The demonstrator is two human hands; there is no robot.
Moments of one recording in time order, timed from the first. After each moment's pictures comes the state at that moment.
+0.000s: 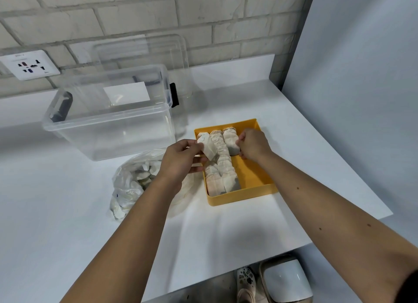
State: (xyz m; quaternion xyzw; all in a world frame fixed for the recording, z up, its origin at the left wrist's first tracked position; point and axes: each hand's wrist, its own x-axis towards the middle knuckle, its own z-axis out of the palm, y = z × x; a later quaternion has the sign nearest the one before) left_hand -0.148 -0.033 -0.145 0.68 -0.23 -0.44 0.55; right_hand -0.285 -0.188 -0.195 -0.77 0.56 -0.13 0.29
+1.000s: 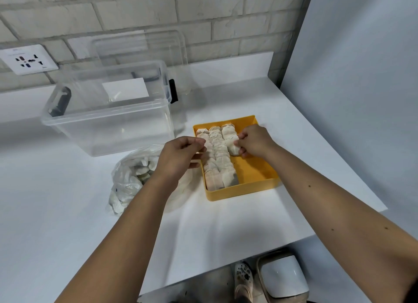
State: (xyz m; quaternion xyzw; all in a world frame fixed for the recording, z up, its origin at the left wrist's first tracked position) left_hand -0.147 -0.025 -0.145 0.69 -0.28 -0.41 0.53; right_hand -0.298 -0.178 -0.173 -0.75 0.52 -0.12 0.39
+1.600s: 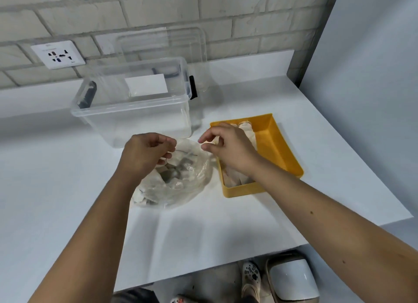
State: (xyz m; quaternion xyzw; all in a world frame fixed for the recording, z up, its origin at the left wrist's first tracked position) left_hand -0.071 0.036 -0.129 0.77 -0.31 -0.29 0.47; right_hand -0.242 -0.096 -0.151 -0.86 0.29 -0.24 0.35
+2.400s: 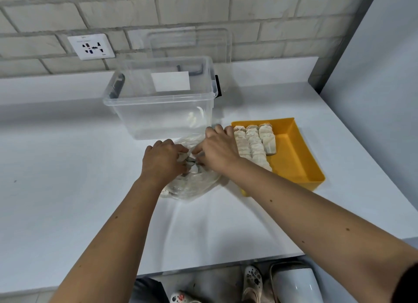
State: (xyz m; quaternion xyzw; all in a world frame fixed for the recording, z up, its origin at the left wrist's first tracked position) left_hand -0.051 0.047 -0.172 0.87 -0.48 -0.05 0.06; right_hand -0.164 -0.067 -0.170 -0.96 0.27 -0.04 0.02
